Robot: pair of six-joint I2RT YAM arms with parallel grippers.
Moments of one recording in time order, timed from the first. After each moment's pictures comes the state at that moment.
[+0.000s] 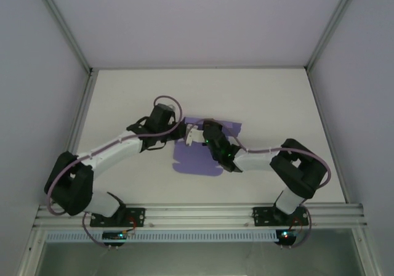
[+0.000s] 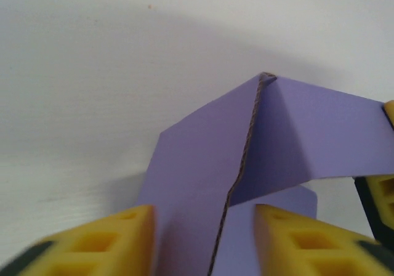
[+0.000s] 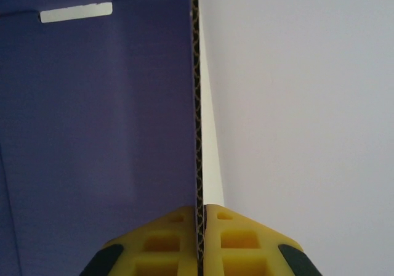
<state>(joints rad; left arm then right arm) -0.64 1.39 0.90 -0.31 0.04 -0.71 0.89 1.63 0.70 0.59 0.61 -1.13</state>
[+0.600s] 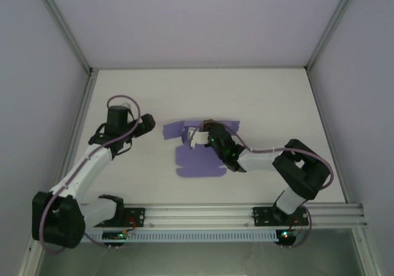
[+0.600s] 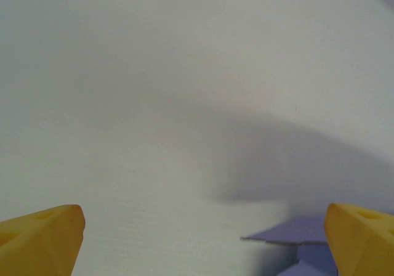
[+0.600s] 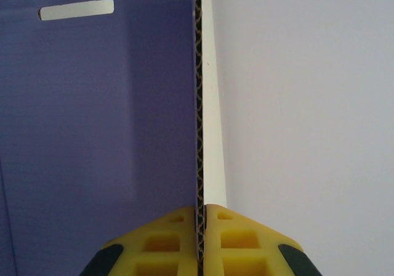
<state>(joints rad) -0.24 1.13 0.72 -0.35 0.09 -0.59 0.85 1.61 0.66 0.63 0.44 -1.20</state>
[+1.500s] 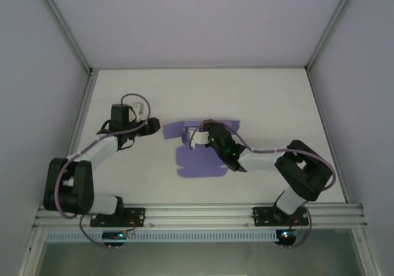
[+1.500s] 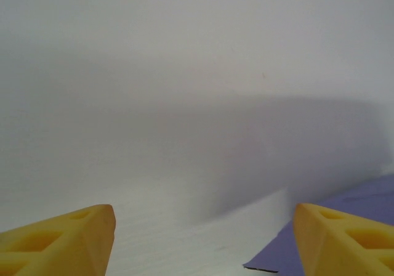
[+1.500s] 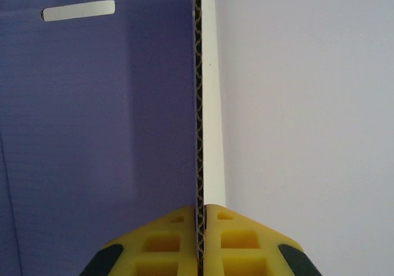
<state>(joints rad) -0.17 1.39 0.71 -0.08 0.41 -0.33 0.85 1.59 0.67 0.59 0.44 -1.21</state>
